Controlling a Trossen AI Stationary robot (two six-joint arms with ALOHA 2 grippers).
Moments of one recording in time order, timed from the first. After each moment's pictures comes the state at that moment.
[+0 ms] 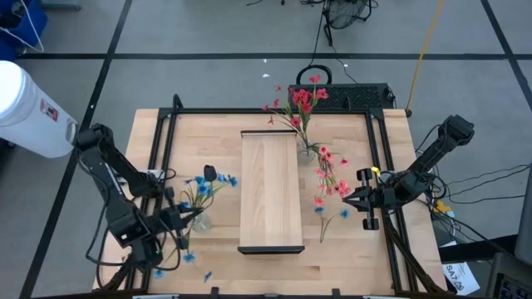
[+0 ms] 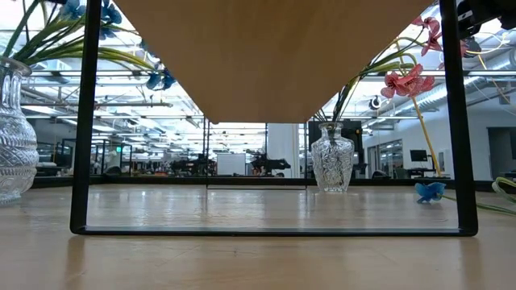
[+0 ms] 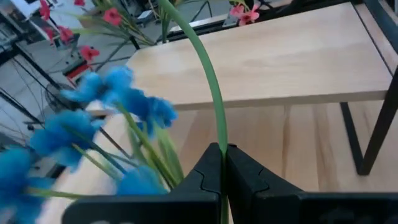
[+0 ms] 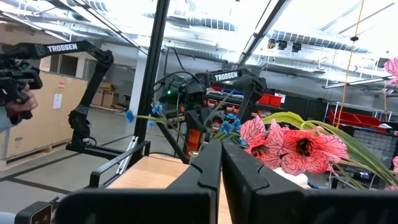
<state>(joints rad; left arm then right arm) -1.05 1.29 0.94 -1.02 -1.14 -1.04 0.79 0.67 0.02 1.06 0.63 -0.41</state>
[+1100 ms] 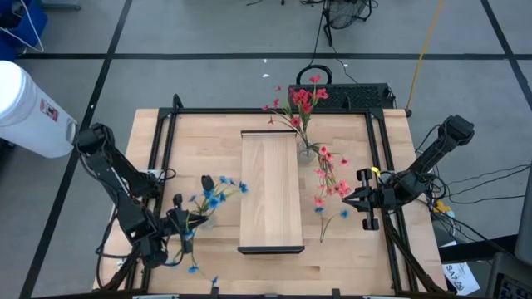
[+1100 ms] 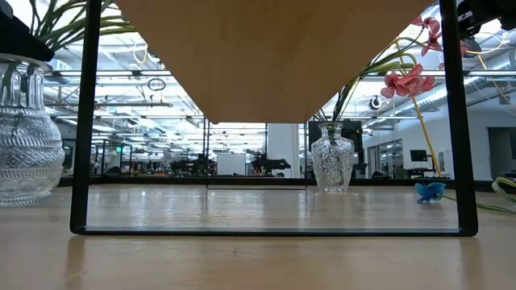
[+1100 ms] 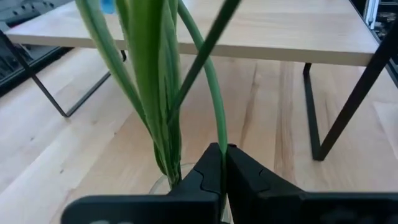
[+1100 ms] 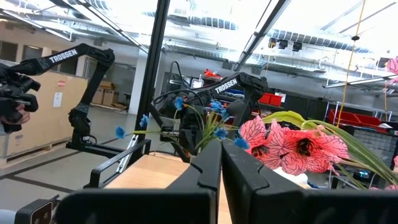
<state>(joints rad) -1.05 1.28 0.68 -0.57 -1.04 -1.09 0.79 0.67 0.02 1.05 0.63 -0.41</state>
